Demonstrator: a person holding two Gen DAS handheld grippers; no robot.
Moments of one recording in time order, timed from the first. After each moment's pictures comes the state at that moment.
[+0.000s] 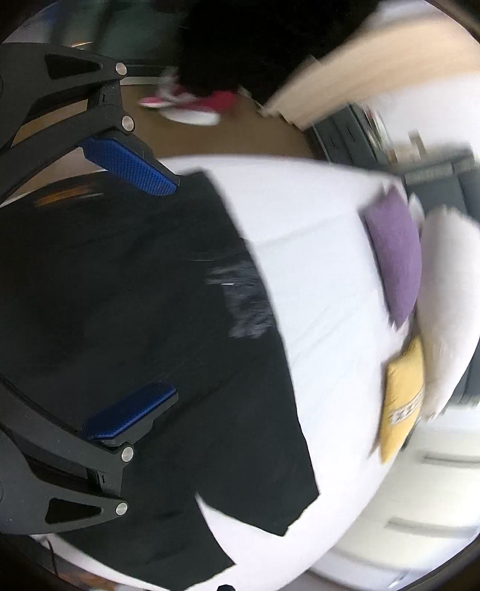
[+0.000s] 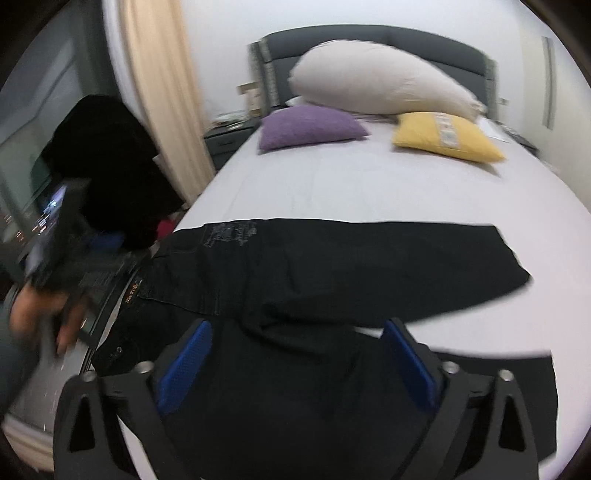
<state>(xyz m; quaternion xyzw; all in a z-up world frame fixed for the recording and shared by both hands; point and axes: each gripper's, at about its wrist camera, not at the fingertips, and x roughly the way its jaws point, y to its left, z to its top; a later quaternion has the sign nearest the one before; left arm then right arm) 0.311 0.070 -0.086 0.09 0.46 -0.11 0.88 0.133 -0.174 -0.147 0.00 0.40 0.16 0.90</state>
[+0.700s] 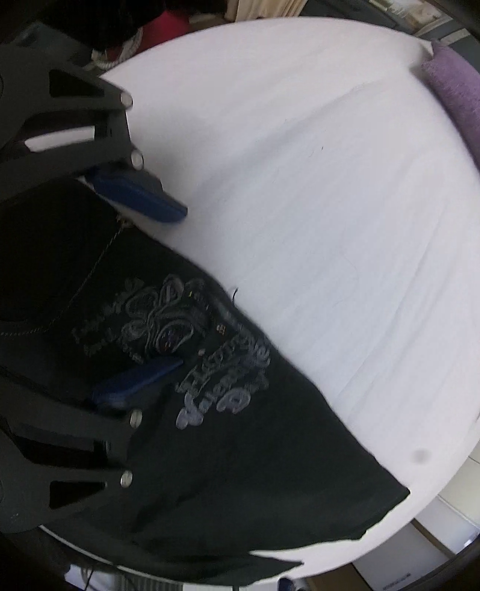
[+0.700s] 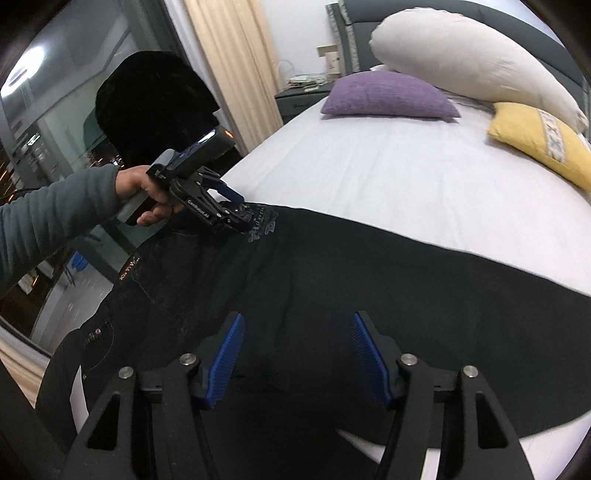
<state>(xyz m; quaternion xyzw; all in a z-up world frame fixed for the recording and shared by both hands) 0.509 0.079 -0.212 0.15 0.62 -0.28 0.72 0.265 -0.177 -0.204 -0.03 0.43 0.32 0.84</state>
